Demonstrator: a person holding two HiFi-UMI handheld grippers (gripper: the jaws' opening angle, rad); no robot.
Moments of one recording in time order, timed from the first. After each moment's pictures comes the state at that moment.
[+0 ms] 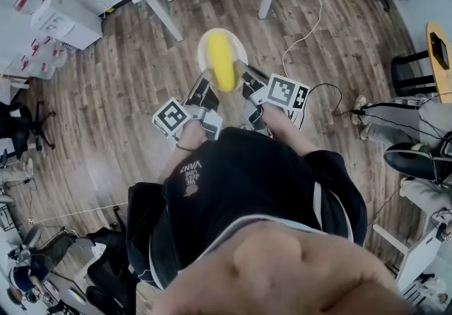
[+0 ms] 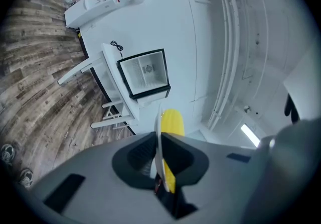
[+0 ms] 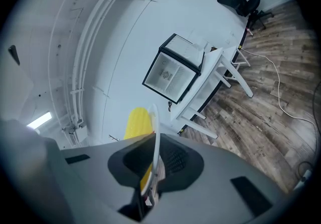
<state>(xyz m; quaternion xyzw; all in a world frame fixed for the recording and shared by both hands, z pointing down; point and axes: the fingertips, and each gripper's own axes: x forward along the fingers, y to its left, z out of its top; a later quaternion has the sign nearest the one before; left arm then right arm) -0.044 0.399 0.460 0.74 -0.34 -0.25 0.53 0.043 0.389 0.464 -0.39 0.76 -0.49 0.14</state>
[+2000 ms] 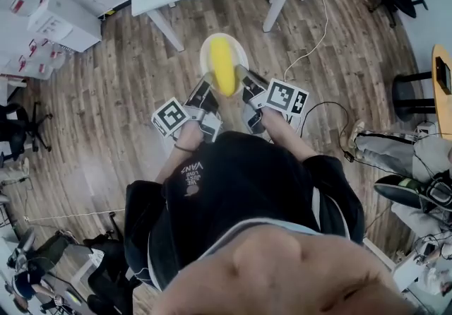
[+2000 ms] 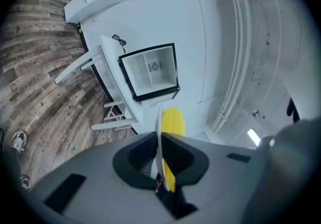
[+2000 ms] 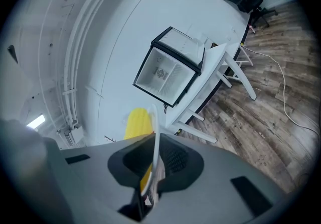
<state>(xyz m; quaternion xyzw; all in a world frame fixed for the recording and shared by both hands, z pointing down) -0.041 0.280 0.485 0.72 -0.35 -0.23 0.55 0.048 0.269 0.483 -0.40 0.76 -0.51 0.12</state>
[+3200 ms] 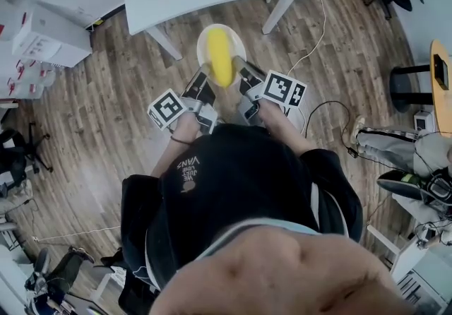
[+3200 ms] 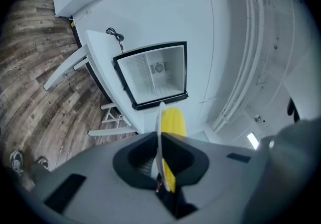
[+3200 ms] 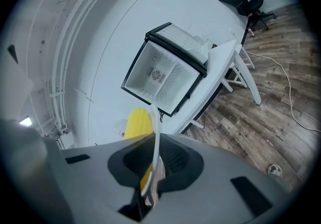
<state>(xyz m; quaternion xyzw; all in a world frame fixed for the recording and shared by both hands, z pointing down) -0.099 0.133 0.493 0.73 -0.32 -0.21 0.57 -0.009 0.129 0.488 -0.44 0.74 -0.50 0.13</state>
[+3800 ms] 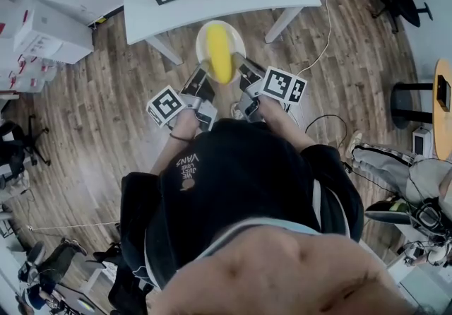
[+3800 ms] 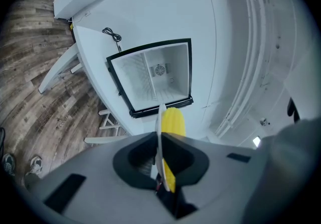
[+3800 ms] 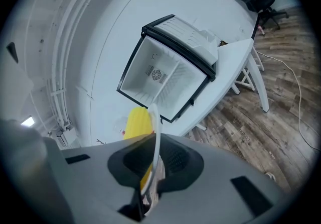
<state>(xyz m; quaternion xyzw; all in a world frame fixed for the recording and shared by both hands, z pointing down) -0.067 0.056 0.485 0.72 -0.34 -0.23 0.56 0.022 0.046 0.484 -0.41 0.75 -0.50 0.11</state>
